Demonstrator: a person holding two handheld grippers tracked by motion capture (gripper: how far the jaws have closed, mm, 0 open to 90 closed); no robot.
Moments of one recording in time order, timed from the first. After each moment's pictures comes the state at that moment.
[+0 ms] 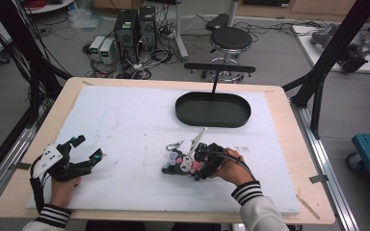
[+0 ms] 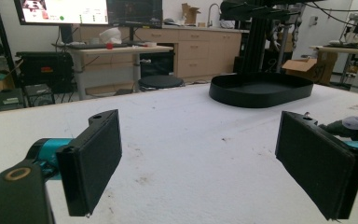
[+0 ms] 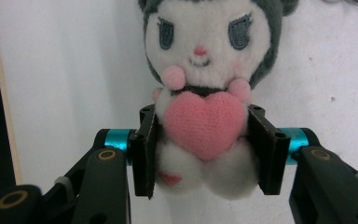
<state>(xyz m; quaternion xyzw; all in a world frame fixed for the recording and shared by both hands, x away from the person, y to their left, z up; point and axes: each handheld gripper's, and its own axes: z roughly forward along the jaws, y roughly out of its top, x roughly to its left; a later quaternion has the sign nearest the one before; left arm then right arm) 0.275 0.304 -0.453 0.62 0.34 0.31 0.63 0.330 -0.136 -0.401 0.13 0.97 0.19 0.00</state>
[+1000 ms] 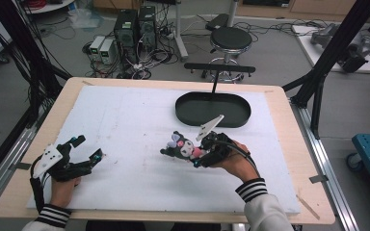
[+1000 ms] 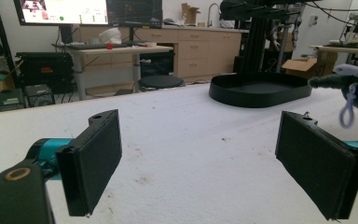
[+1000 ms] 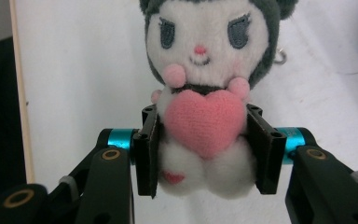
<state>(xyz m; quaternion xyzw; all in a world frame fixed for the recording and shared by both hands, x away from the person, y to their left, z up) 0.275 0.304 -0.453 0.63 0.34 0.31 0.63 0.337 -0.155 -0.367 0.17 0.94 0.31 0.03</state>
